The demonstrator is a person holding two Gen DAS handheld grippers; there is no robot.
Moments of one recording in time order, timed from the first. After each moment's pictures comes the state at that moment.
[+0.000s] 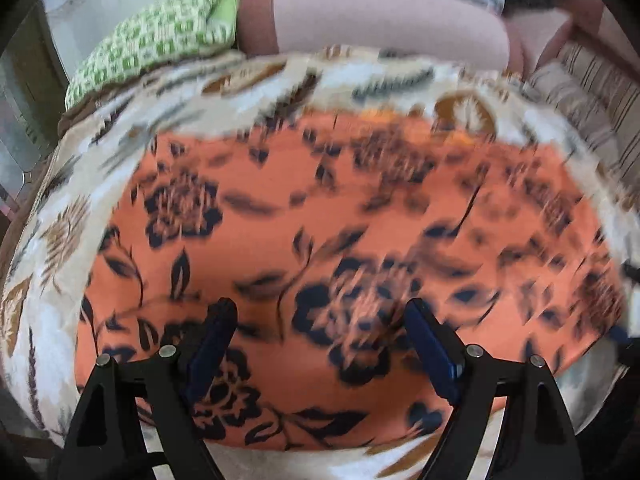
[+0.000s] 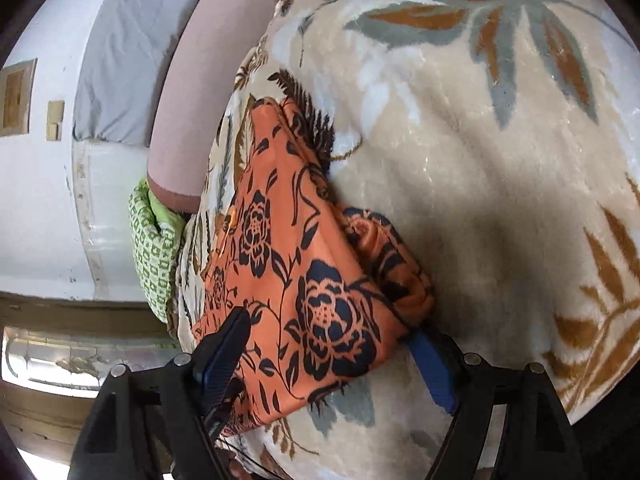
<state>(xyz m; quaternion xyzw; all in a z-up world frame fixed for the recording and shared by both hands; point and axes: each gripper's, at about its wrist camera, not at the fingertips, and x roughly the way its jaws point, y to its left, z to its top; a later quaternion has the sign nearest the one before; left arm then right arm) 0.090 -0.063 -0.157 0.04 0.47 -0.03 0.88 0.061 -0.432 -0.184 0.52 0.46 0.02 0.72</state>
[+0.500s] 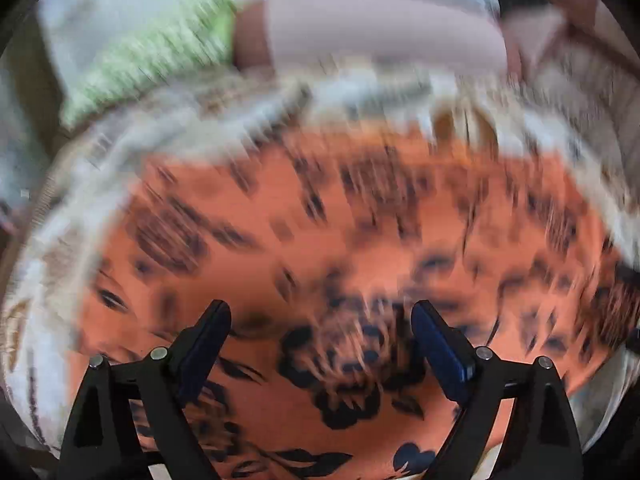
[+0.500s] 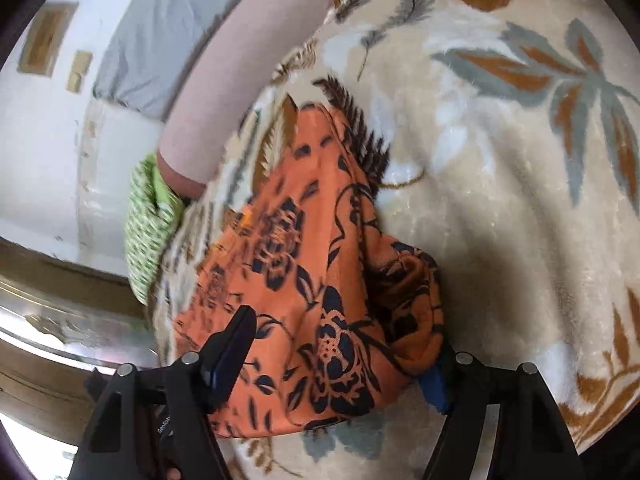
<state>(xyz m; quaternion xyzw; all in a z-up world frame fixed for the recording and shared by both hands) 0.110 -0.075 -0.182 0.07 0.49 -0.03 0.87 0.086 -0.417 -0.177 0.45 0.47 0.03 0.76</state>
